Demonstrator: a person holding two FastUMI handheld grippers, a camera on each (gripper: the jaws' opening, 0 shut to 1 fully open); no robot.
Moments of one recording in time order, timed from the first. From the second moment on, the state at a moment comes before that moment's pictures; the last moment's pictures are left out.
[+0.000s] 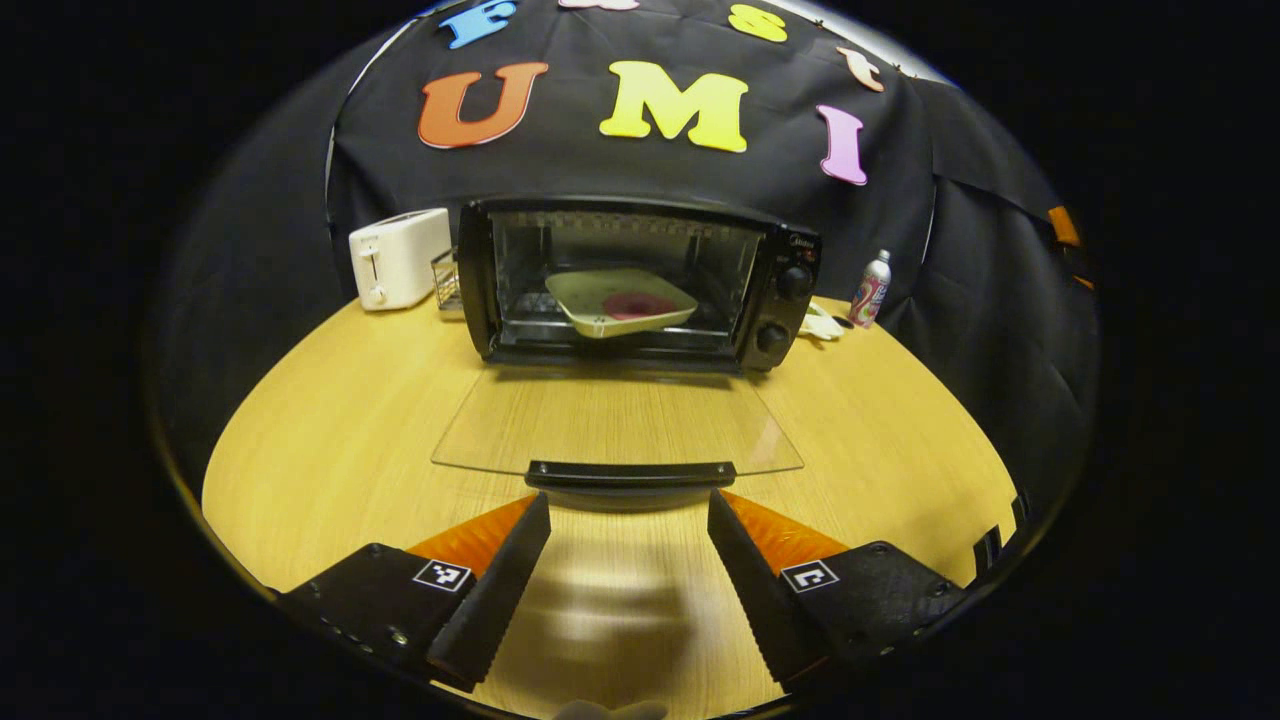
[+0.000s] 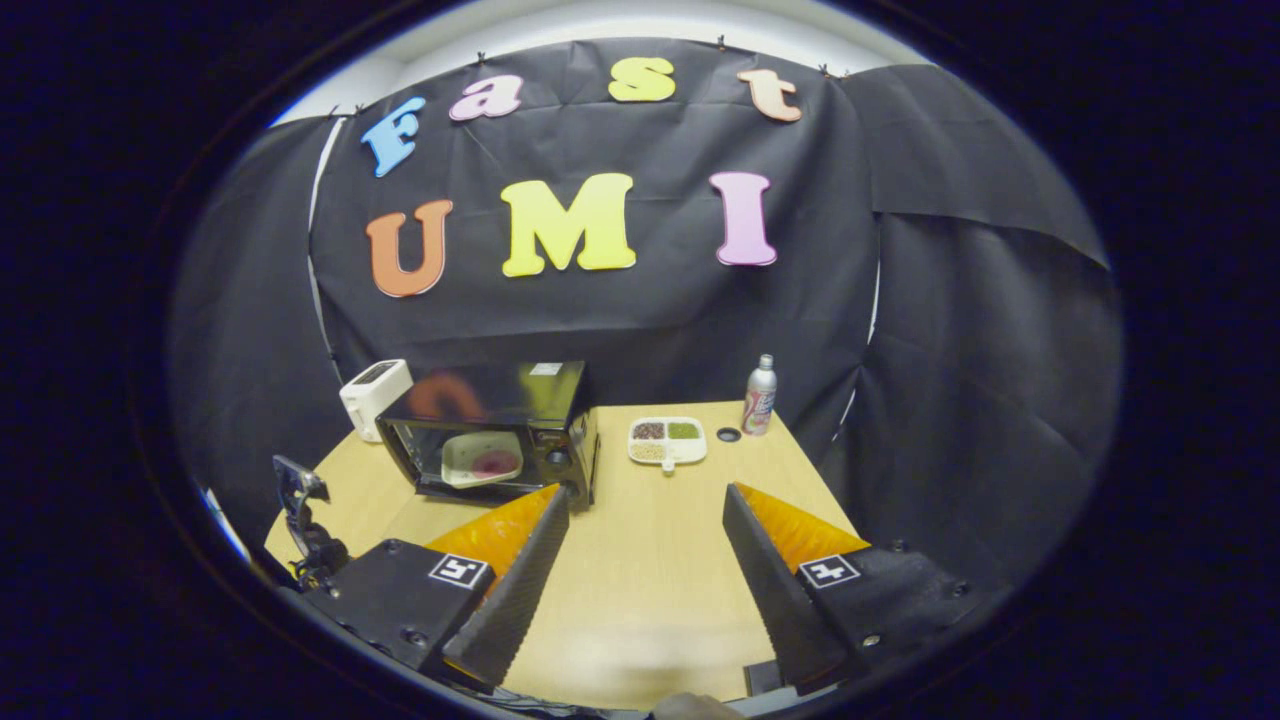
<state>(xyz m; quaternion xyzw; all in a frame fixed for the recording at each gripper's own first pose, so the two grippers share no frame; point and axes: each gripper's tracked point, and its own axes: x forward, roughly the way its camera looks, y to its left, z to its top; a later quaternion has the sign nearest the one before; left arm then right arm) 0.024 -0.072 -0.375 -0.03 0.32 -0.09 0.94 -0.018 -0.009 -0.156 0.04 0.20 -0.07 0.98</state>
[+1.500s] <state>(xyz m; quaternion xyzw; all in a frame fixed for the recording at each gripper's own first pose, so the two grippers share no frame) 0.093 -0.085 -0.334 -0.01 0.29 -0.09 0.95 -0.003 -0.026 -0.141 0.07 0.19 -0.08 0.97</state>
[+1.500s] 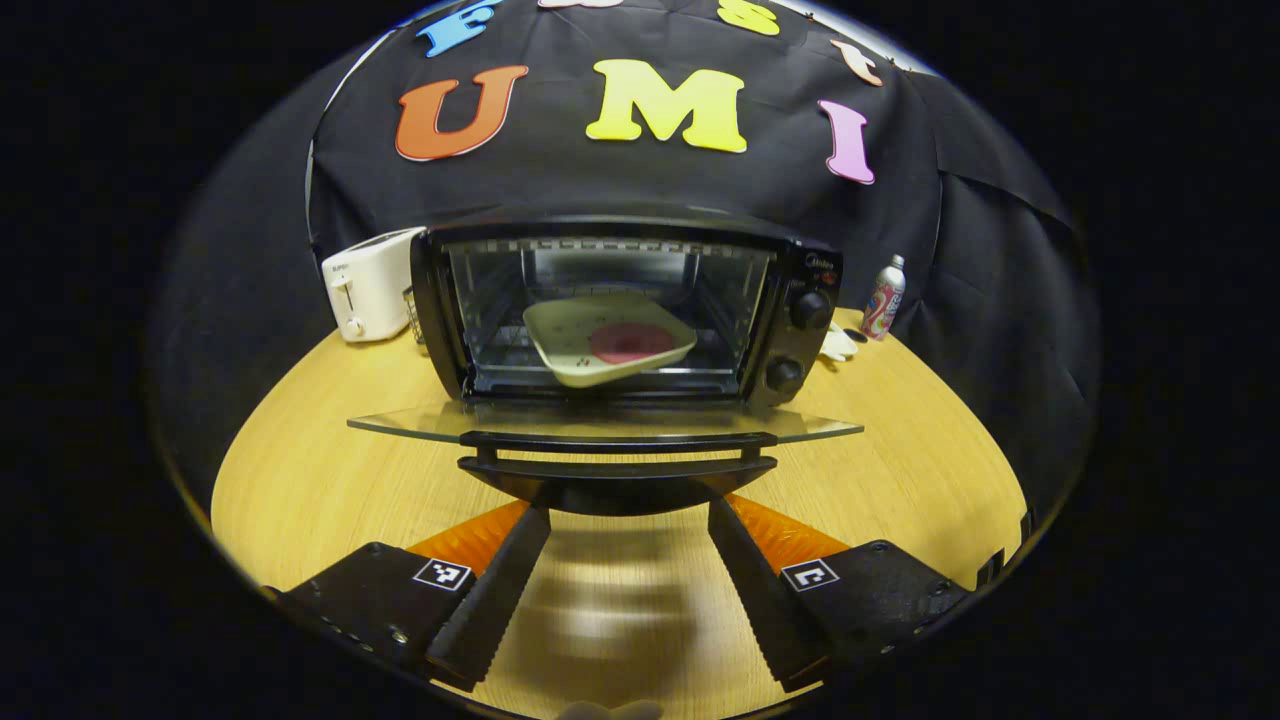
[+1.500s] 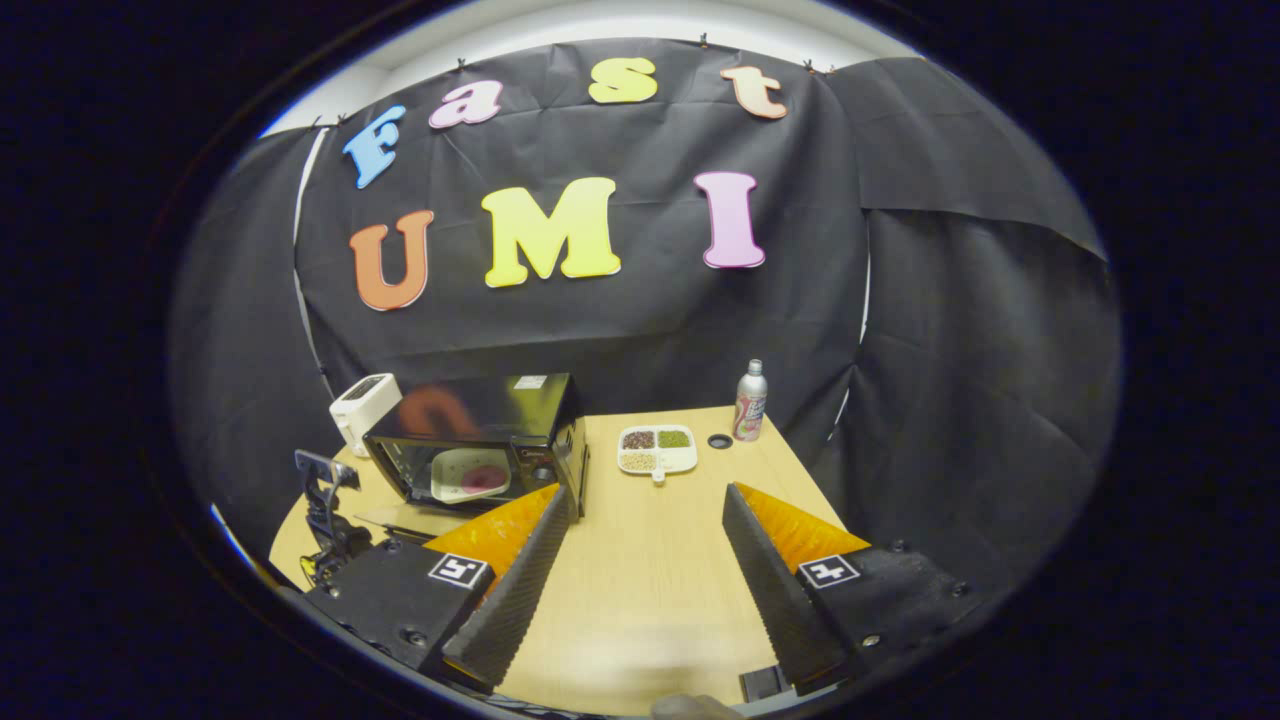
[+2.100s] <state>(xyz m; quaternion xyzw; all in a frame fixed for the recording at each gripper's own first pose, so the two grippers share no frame) 0.149 -0.086 -0.268 0.00 0.23 -0.10 0.97 -0.001 -0.039 -0.130 0.09 0.18 -0.10 0.97</state>
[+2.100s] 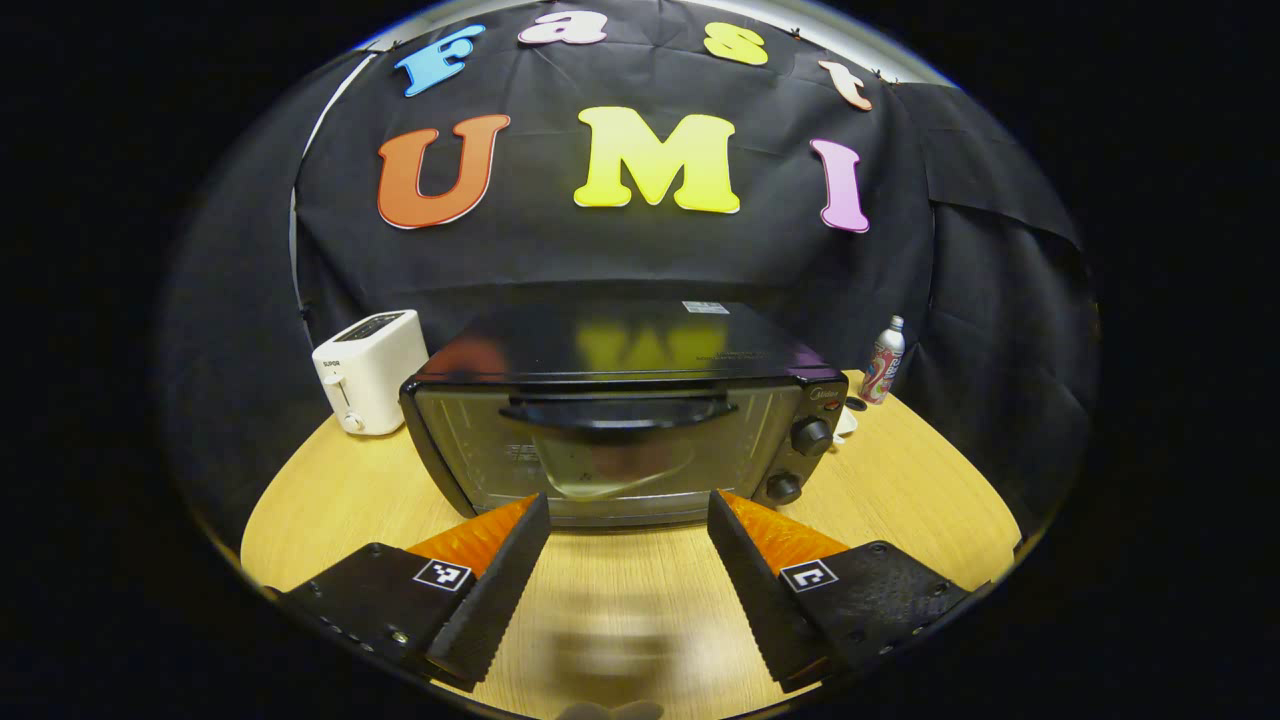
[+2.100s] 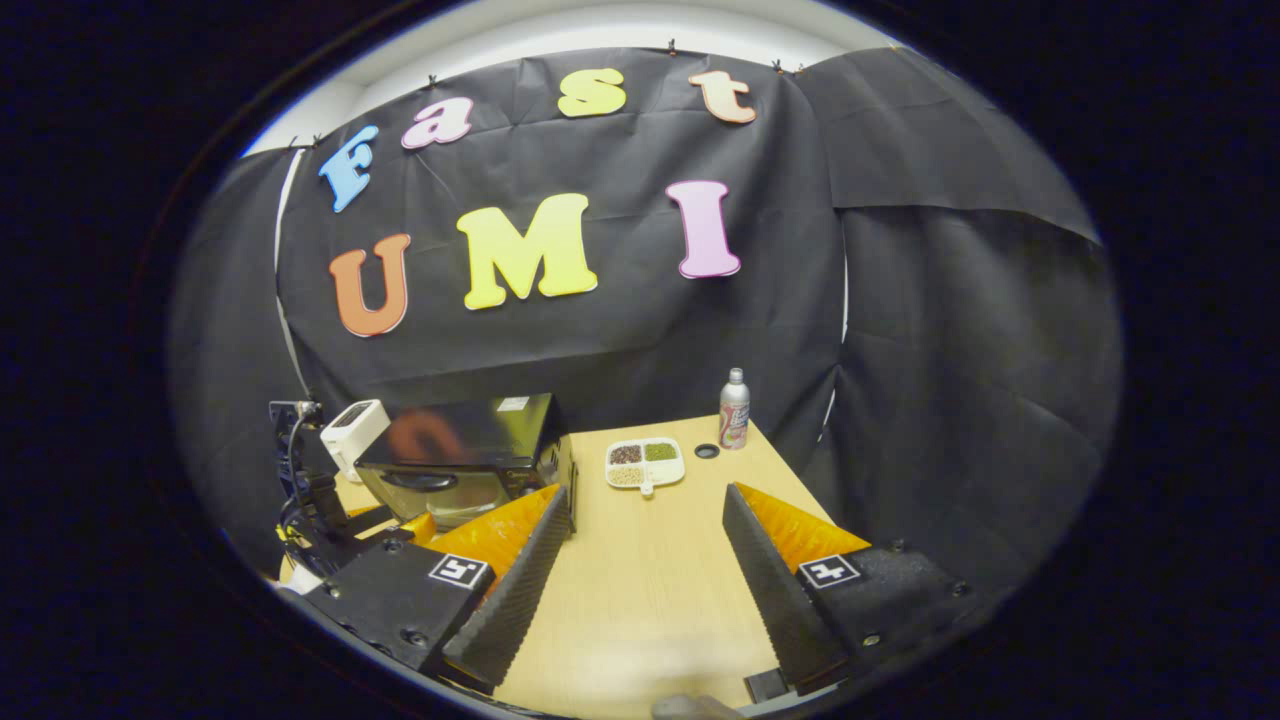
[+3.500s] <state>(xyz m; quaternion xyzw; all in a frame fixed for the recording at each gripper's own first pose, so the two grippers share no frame) -0.064 -0.072 0.013 0.01 -0.01 -0.04 1.00 -0.082 -0.055 -0.046 0.04 0.04 -0.03 1.00</state>
